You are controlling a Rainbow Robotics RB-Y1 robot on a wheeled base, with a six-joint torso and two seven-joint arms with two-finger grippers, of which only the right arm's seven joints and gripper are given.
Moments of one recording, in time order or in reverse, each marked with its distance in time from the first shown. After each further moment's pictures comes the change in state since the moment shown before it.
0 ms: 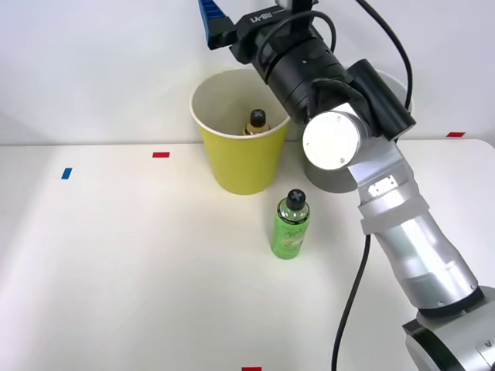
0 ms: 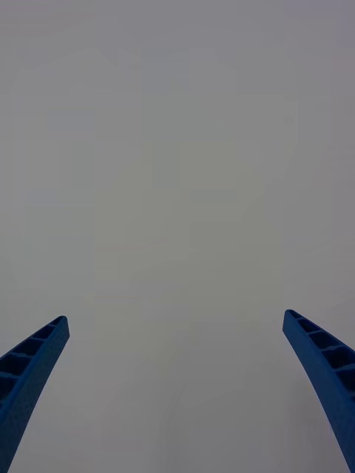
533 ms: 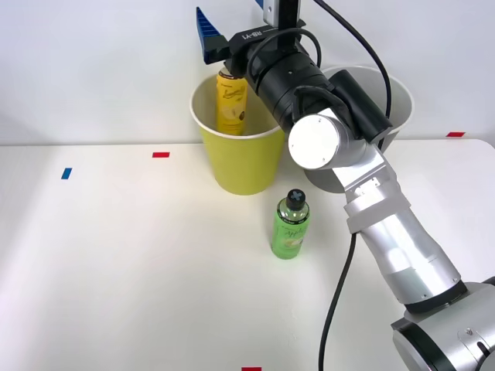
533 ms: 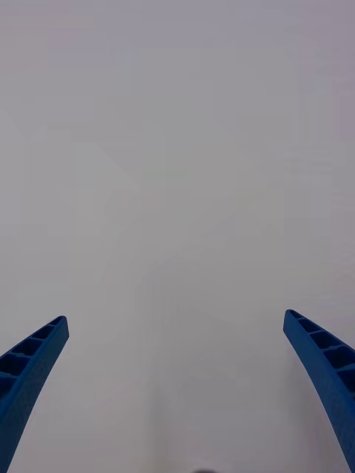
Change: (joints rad) arm -0.058 0.055 -0.004 0.195 0.012 -0.013 -0.001
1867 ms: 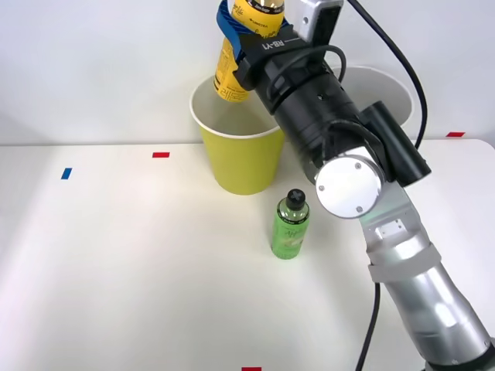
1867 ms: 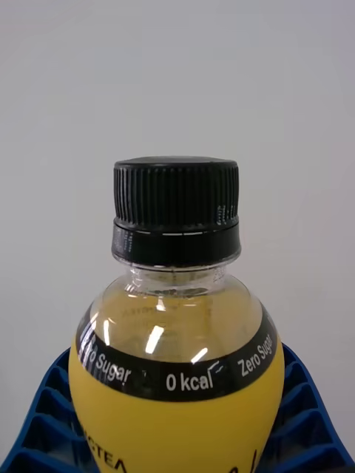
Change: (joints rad) arm 0.203 -0.018 0.032 -0.312 -0.039 0.003 -0.034
